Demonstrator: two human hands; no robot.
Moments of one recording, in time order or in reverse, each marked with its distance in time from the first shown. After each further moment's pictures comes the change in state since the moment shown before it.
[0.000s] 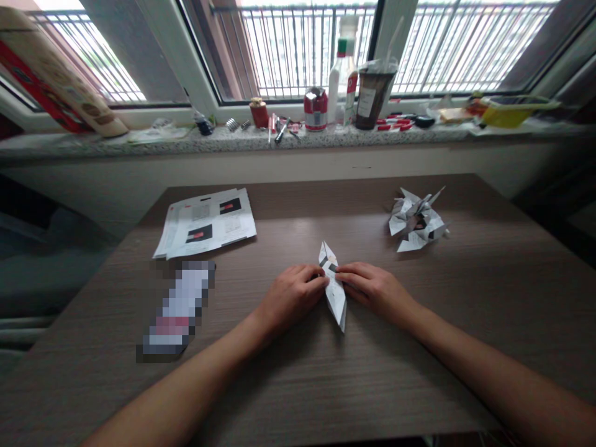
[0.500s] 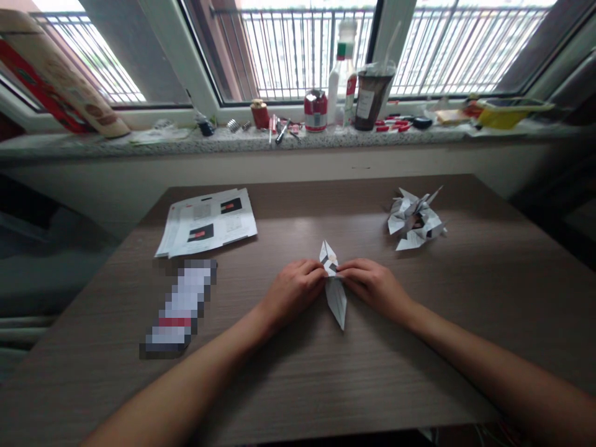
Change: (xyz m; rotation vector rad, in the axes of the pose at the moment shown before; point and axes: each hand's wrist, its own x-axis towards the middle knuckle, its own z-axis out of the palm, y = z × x) left_hand 0.009 0.000 0.000 -0.034 -0.035 -0.056; right_hand 0.003 0.000 0.004 0.075 0.075 0.099
